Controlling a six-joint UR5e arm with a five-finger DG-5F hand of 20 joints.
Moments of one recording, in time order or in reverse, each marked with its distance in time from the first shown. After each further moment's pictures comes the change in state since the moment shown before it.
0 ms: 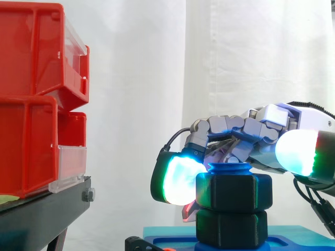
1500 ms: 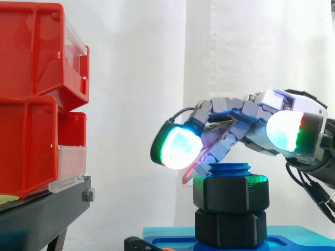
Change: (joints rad) arm -0.060 0.000 0.022 0.069 -0.055 0.013
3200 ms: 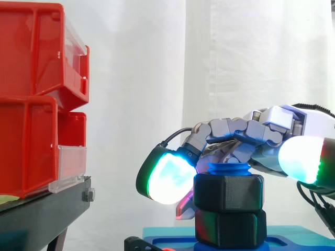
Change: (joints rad) arm 0.077 0.000 -0.043 -0.036 0.079 -0.035
